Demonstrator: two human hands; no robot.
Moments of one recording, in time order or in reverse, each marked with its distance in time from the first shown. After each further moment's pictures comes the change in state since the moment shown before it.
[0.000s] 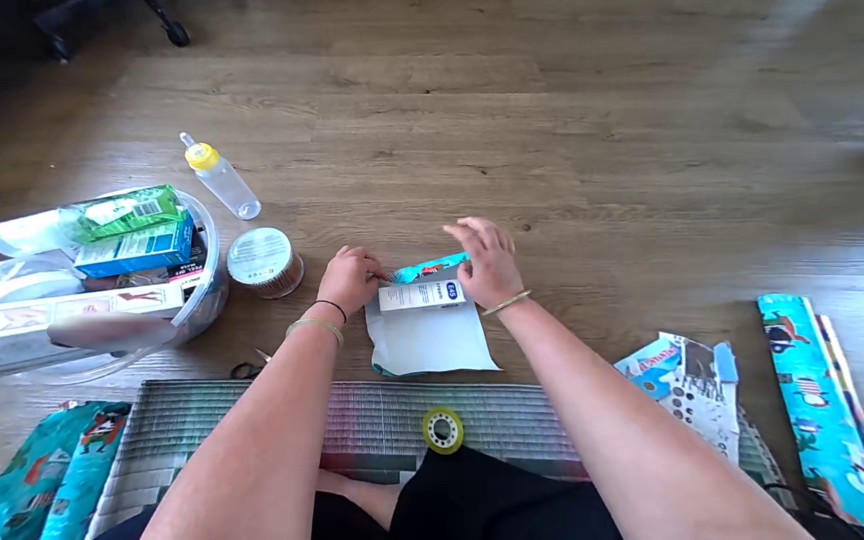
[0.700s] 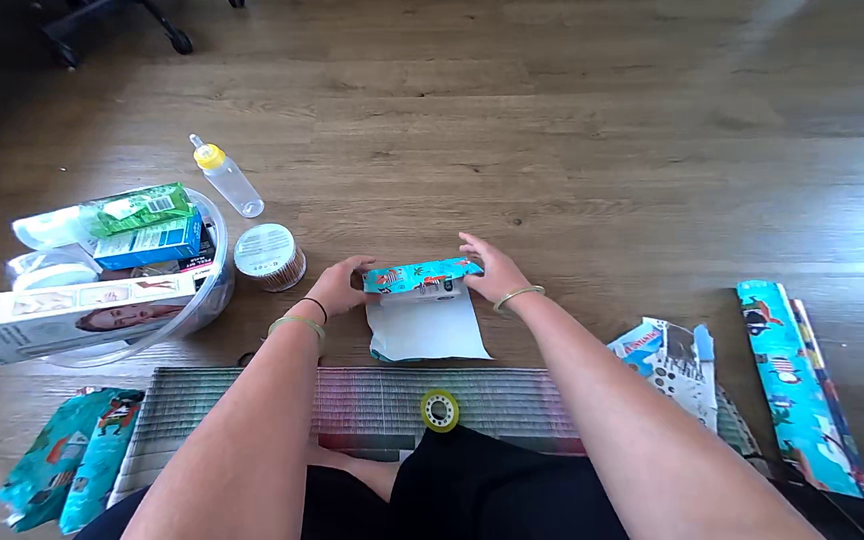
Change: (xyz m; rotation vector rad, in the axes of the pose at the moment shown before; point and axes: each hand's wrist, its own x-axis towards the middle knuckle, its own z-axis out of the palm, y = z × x) left_hand -0.023 -0.007 -0.014 -0.302 -0.221 -0.152; right_hand -0.011 0.005 -0.025 0.376 -0.446 0.474
